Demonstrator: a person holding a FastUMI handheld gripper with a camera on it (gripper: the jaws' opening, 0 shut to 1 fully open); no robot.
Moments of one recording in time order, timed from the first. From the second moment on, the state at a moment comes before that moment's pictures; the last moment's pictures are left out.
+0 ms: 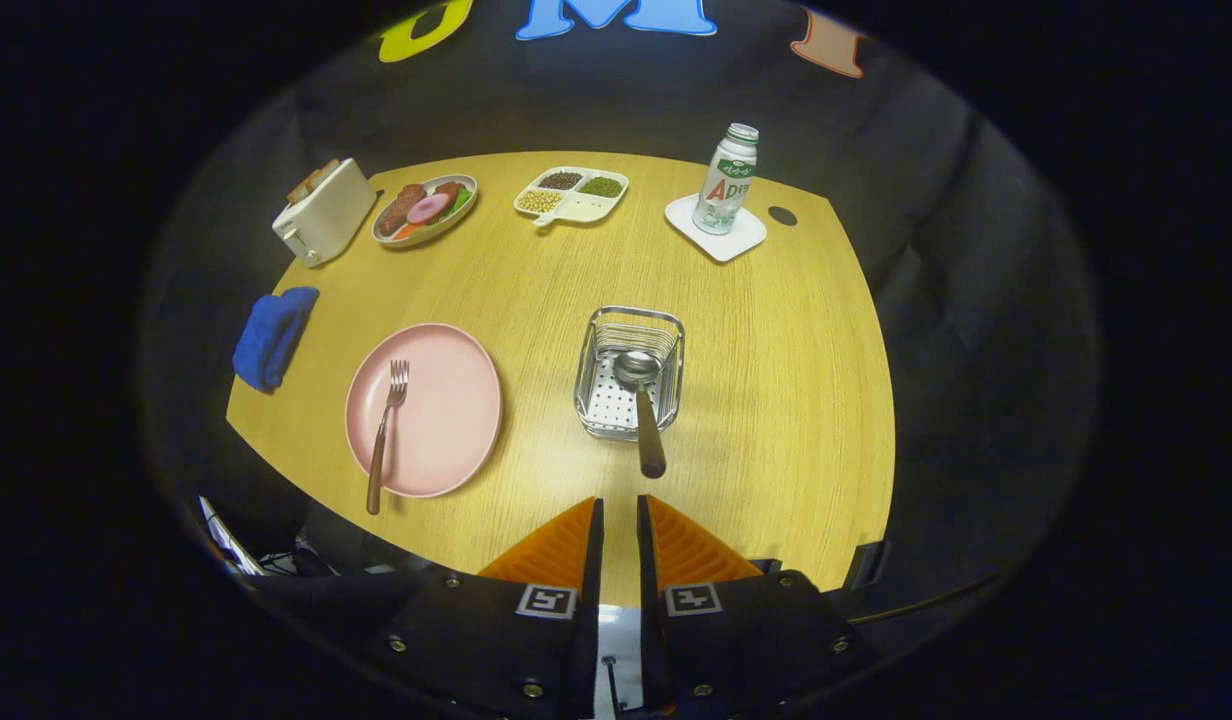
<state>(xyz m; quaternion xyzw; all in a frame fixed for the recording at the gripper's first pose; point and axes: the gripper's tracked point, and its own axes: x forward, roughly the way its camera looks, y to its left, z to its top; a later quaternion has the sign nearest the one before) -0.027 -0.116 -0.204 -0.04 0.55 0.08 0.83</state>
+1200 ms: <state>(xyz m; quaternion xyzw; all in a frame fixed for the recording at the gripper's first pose) -0.043 0.123 -0.301 0.00 0.52 0.19 0.83</state>
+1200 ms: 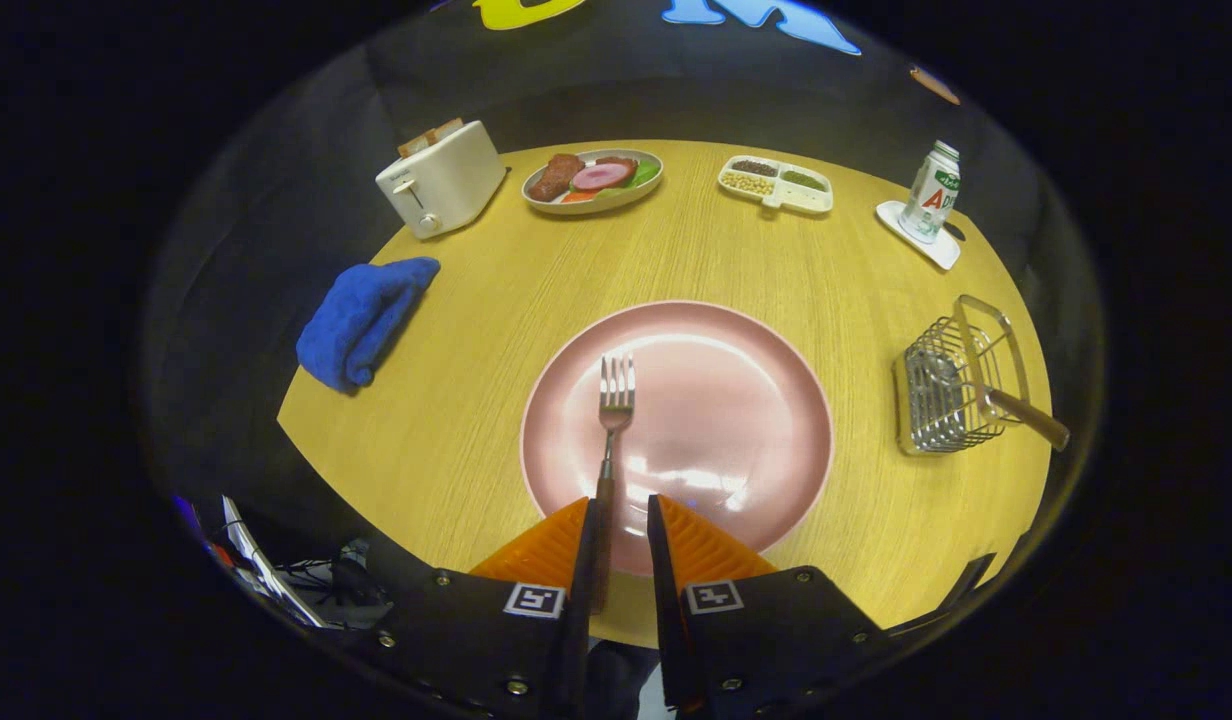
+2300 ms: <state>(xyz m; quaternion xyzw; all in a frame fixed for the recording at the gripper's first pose) -0.048 0.134 -0.338 0.02 0.55 0.19 0.81</state>
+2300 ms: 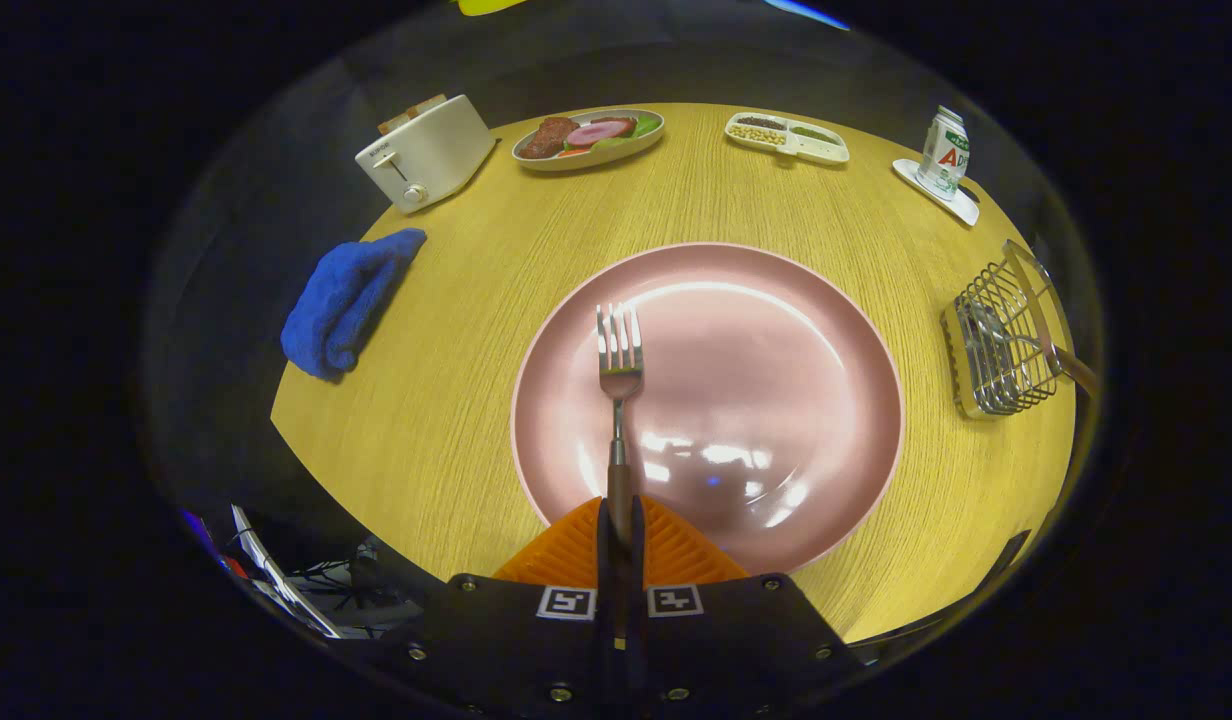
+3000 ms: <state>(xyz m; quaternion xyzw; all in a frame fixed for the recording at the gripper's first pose) 0.021 0.047 -0.239 0.05 0.48 0.15 0.87</state>
